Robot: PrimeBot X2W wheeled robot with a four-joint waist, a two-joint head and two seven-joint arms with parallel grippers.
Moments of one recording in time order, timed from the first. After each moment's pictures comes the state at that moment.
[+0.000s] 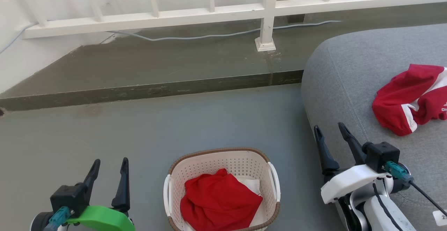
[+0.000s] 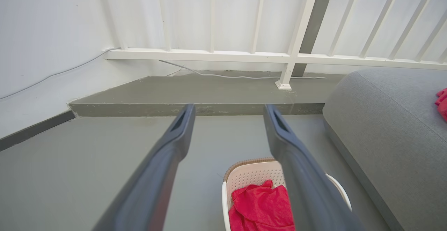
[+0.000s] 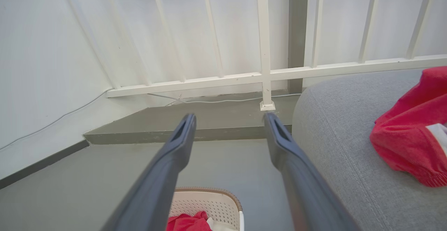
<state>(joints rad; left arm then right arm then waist) 0.08 0.25 -0.30 0.01 -0.49 0.12 -0.16 -0.03 -0.07 0.23 0.22 0.24 0.00 -0.21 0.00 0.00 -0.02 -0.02</state>
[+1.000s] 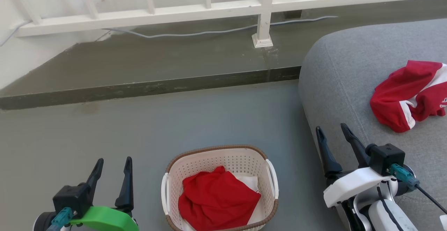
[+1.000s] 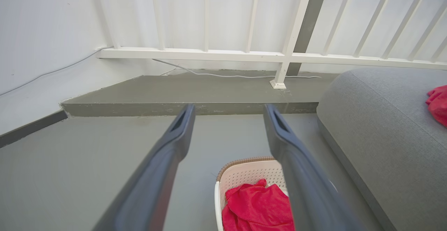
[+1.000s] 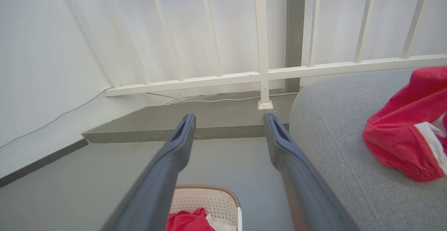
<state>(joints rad) 0.11 0.22 -0.28 -0.03 -0.46 0.12 -0.13 0.02 -0.09 0.24 0.12 0.24 -0.02 -0.16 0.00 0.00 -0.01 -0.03</state>
